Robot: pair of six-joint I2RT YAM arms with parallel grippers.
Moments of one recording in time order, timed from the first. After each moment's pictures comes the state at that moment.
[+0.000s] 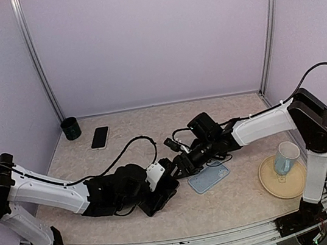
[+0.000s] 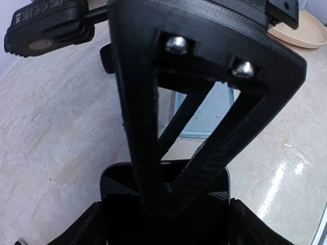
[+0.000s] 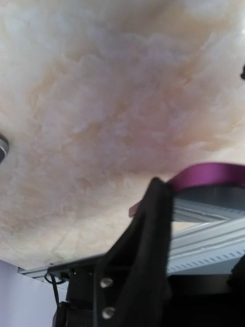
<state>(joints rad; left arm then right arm) -1.17 1.55 0.69 0.26 -0.26 -0.03 0.82 1.86 1.12 -0.06 -0.77 0.44</state>
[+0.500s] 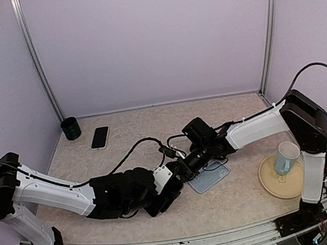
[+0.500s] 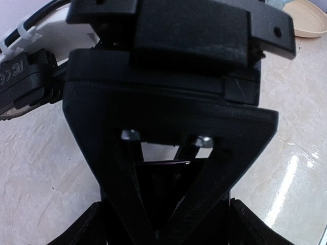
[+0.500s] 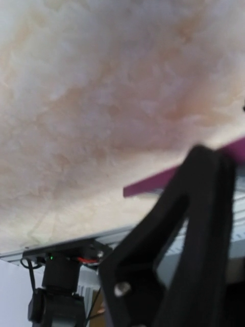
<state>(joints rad) -1.23 1.60 0.73 0.26 -0.33 0.02 0.85 1.93 1.15 -0.06 -0.85 0.44</state>
